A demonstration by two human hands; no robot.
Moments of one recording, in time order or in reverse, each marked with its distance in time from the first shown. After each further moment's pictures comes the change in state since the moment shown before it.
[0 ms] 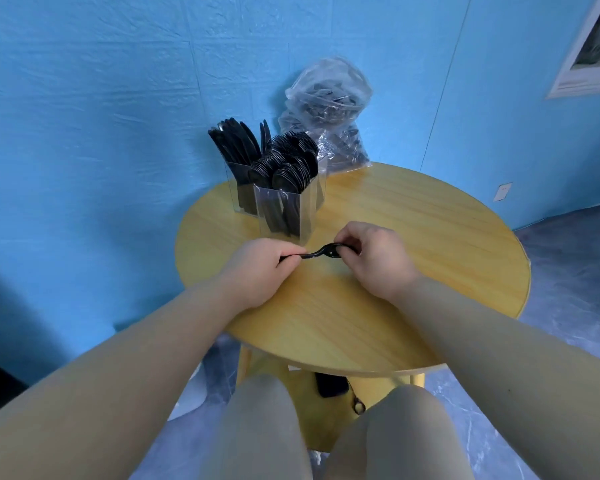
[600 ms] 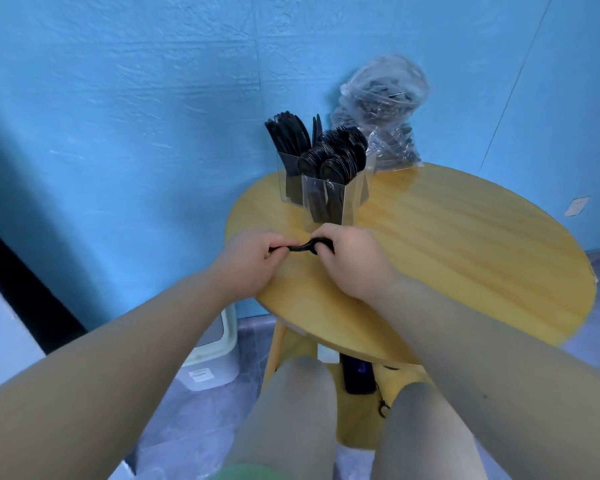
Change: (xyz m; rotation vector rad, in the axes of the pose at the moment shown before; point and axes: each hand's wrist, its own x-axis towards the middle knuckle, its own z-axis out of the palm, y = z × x) left_hand -0.046 -0.028 -0.021 0.006 0.140 -0.151; right_hand 0.000 -0.060 0.039 0.001 -0.117 -0.216
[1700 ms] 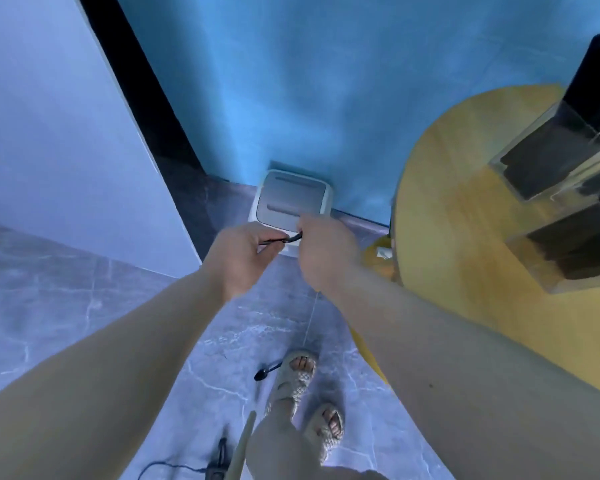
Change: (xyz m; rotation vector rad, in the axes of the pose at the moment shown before) left_hand -0.102 -0.161 -0.037 -0.309 0.112 -0.712; right_hand 0.086 -0.154 0.161 -0.259 -0.772 -0.163
